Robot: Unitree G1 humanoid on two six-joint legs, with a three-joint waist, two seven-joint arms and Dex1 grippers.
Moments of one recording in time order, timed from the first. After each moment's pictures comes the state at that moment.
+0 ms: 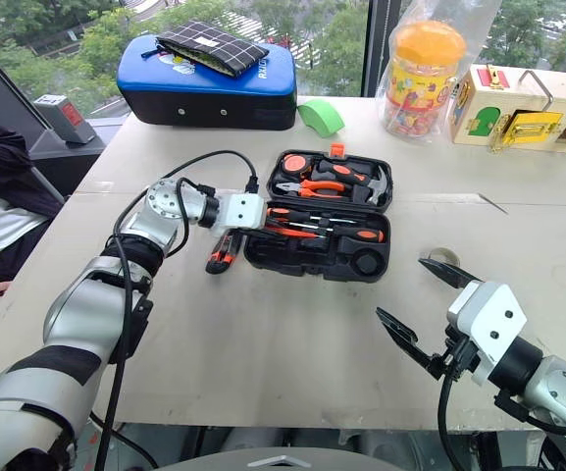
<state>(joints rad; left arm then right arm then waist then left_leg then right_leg) -1.06 0.49 -0.29 1.16 0.18 -0.65 -1.26 0.46 -0.68 -0.34 -1.01 0.53 0.43 0.58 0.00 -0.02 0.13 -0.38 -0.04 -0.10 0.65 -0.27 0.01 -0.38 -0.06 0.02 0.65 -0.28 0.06</state>
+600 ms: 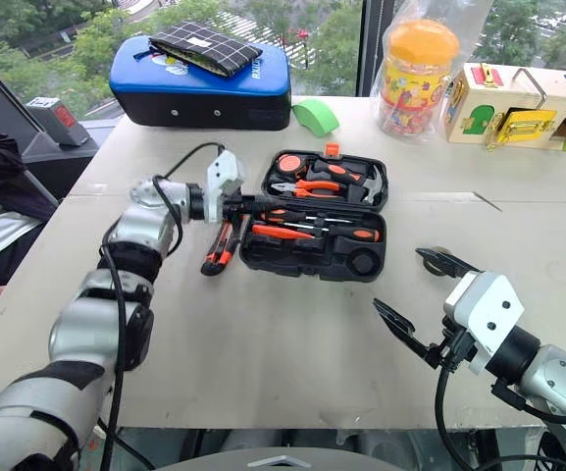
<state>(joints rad) -0.88 0.46 -0.06 0.82 -0.09 -0.01 -1.32 0.40 -0.69 -0.33 -1.00 0.52 0.45 0.58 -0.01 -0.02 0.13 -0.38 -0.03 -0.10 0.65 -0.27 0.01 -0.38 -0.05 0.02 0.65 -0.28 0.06</state>
